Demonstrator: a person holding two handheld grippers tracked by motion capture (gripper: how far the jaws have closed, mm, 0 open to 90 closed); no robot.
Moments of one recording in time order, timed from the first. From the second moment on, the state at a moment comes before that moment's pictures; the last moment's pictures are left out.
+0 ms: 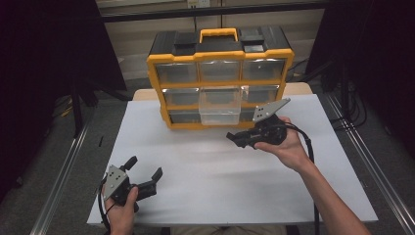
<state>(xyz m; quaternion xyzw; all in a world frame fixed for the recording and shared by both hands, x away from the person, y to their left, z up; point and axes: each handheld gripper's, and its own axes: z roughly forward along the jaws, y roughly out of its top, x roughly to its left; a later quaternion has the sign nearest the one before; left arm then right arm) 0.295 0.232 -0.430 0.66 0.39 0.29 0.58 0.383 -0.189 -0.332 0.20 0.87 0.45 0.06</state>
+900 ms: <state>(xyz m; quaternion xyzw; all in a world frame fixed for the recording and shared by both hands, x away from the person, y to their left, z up) 0.295 0.233 -0.430 0.66 0.39 0.29 0.57 0.390 -0.184 -0.284 0.18 0.87 0.46 0.10</state>
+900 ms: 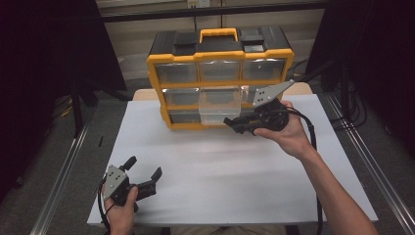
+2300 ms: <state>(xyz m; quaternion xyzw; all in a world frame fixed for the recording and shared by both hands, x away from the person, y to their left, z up) 0.294 0.233 -0.432 0.66 0.40 0.29 0.57 0.443 -0.156 -0.229 0.18 0.90 0.39 0.12</state>
